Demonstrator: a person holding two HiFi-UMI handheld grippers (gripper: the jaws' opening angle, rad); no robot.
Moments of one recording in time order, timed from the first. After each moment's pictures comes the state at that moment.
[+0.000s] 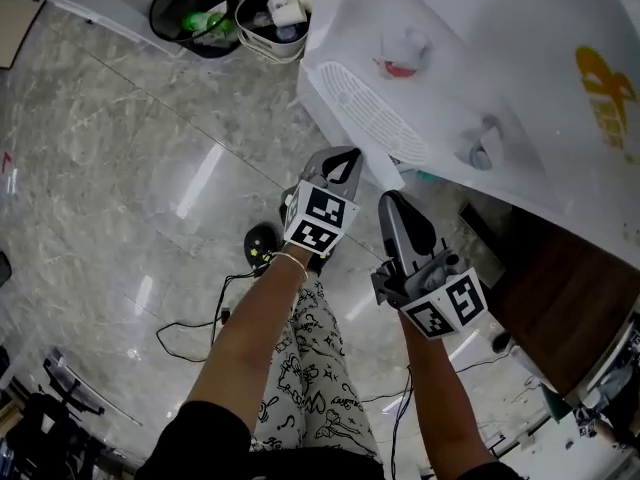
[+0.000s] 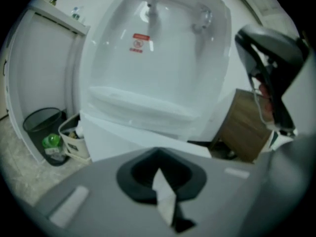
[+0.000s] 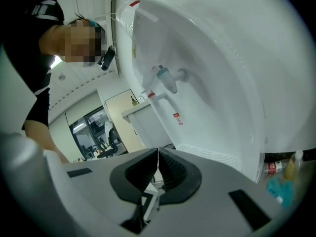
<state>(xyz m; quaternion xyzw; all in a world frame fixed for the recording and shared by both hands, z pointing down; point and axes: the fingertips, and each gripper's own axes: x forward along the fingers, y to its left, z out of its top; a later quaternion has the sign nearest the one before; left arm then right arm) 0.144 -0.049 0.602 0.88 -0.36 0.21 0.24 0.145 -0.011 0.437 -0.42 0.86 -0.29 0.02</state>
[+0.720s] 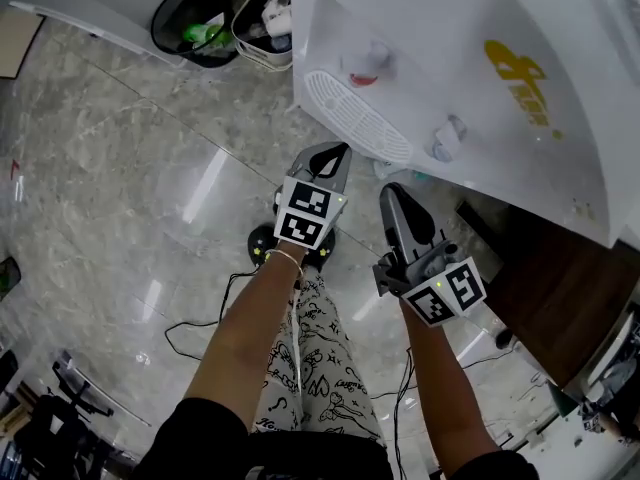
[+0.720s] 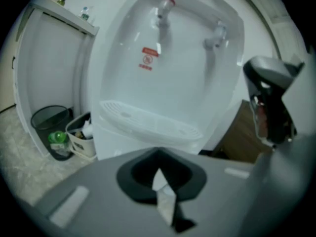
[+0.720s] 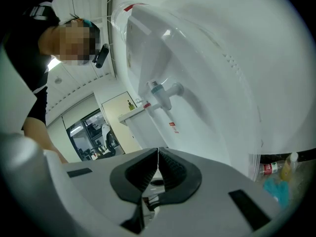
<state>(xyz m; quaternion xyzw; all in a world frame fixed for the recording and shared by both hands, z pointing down) 0.136 -0.064 0.571 0.86 -0.39 0.19 0.27 0.169 -0.021 0.422 -0.43 0.85 -0.30 0.02</state>
